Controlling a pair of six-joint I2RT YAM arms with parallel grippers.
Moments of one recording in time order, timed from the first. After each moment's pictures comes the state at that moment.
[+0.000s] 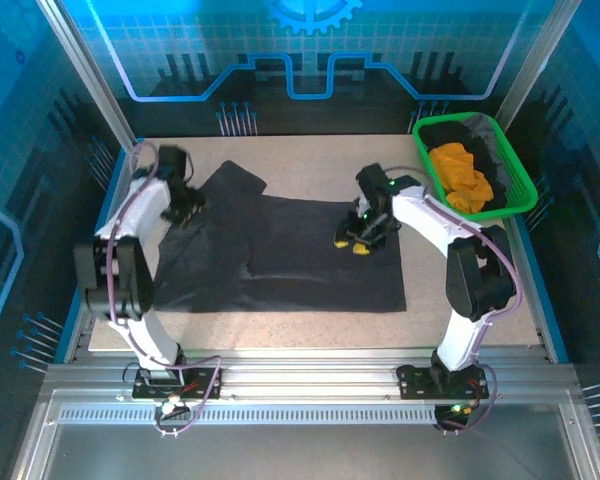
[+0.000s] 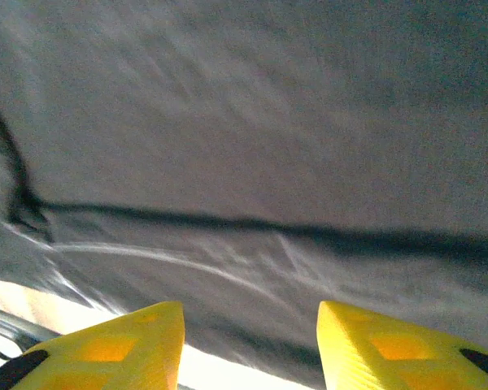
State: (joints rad) left arm 0.06 1.82 1.51 -0.86 -0.01 -0.99; right arm 0.37 1.80 1.42 -0.94 -0.39 0.59
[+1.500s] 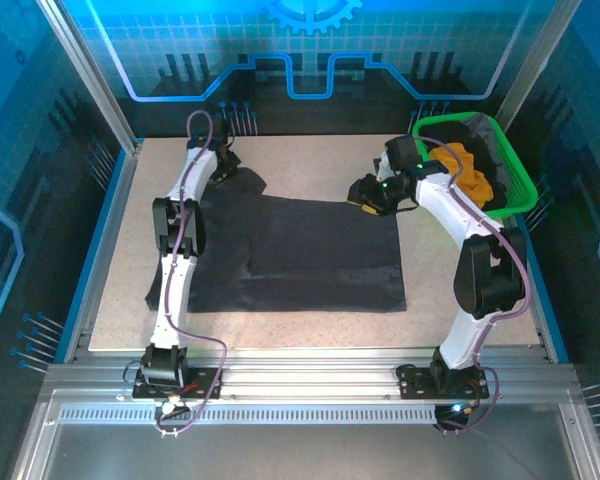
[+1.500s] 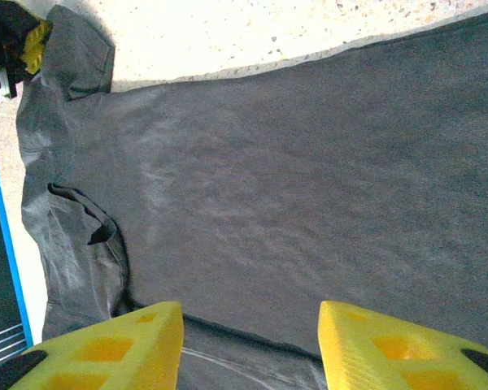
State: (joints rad) left arm -0.03 2.74 2.58 -0.94 -0.08 -0.80; right arm 0.23 1.79 1.49 -0.76 -0.43 0.56
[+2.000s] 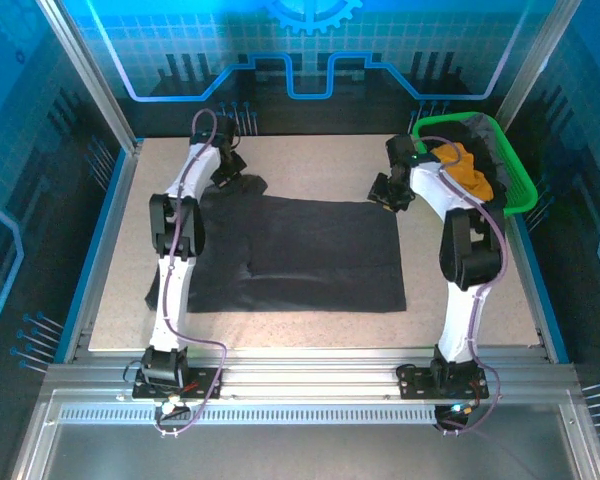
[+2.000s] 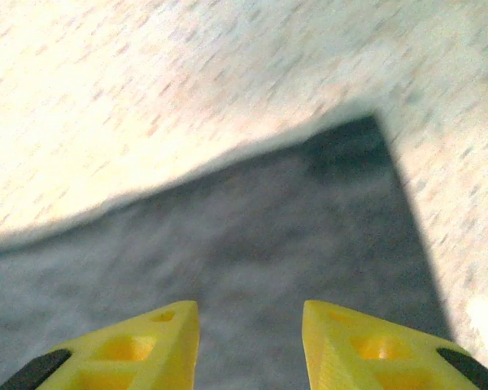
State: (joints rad) left arm -0.06 2.55 2.38 -1.01 -0.02 -0.81; right arm 0.16 2.08 1.69 -0.82 -0.07 0.63
